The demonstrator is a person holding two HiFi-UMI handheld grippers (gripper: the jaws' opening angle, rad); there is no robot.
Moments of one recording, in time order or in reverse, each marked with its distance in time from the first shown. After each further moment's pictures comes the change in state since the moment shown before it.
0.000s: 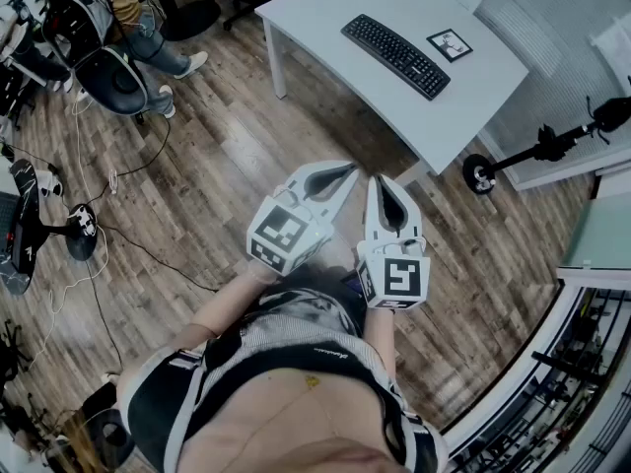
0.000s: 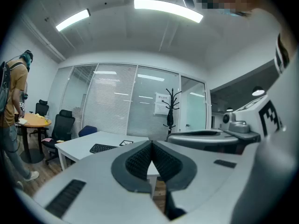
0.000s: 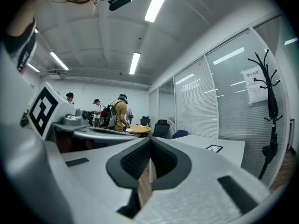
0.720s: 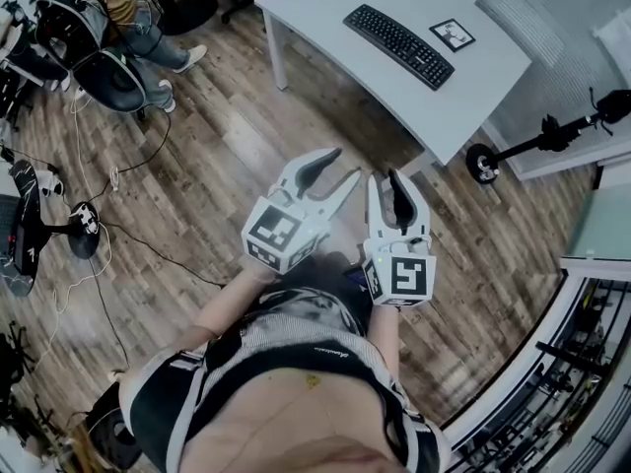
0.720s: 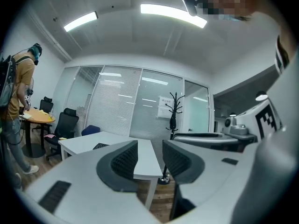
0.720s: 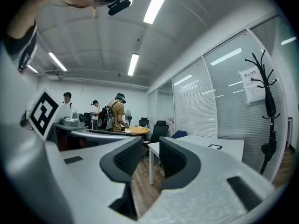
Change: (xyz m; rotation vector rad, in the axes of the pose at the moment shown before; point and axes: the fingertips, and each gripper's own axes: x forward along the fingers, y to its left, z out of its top) left arm -0.016 0.018 0.001 -0.064 -0.027 0.033; right arm 0.005 0.004 0.000 0.007 -0.015 -0.006
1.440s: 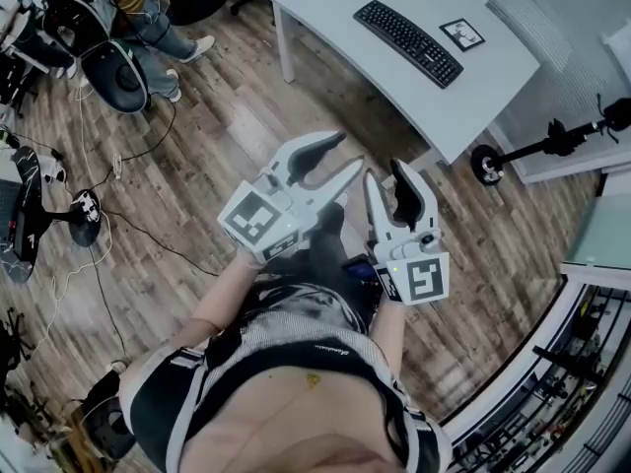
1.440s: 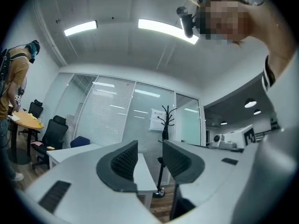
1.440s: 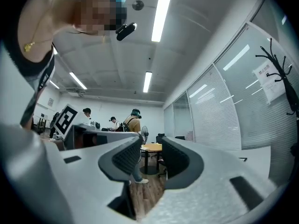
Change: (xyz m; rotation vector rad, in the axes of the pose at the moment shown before) left arm -0.023 -0.006 0.056 0.015 -0.159 -0.106; right arm -0.010 0.026 0.039 0.009 -0.230 0.230
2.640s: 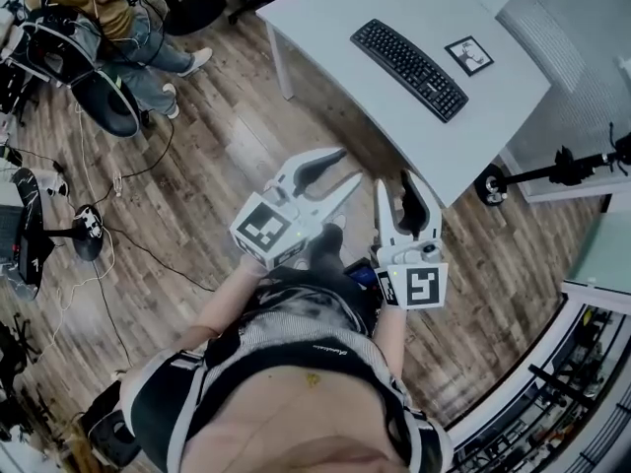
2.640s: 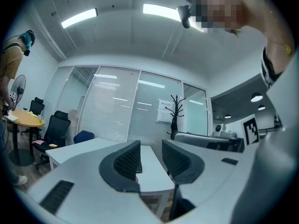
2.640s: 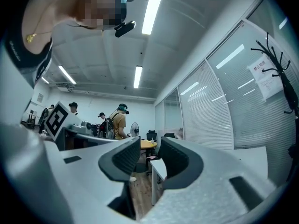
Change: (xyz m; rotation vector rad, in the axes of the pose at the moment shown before) left arm 0.105 0.098 -0.045 0.003 0.101 0.031; right arm 0.087 -0.122 -0.041 0.000 0.048 -0.105
